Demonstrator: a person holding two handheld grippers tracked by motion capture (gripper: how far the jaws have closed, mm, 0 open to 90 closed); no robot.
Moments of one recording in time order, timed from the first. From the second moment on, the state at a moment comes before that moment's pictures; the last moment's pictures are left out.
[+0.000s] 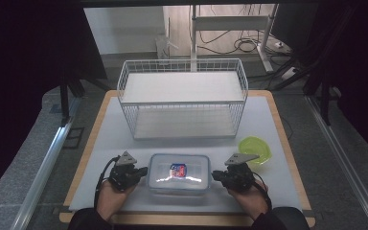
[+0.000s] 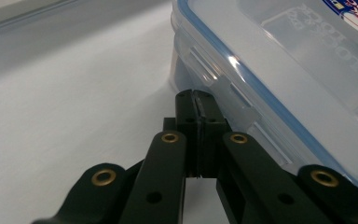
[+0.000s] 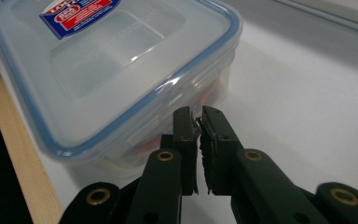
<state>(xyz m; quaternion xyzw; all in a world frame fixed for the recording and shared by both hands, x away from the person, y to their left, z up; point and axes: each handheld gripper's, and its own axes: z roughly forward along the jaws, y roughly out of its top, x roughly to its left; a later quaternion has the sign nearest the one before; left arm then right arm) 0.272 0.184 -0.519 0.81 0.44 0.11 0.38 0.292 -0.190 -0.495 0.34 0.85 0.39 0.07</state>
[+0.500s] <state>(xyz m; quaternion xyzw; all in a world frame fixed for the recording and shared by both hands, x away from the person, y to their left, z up) 0.278 0.160 -0.518 0.82 0.42 0.10 0.38 0.303 -0.202 -0.498 0.38 0.85 0.36 0.10</state>
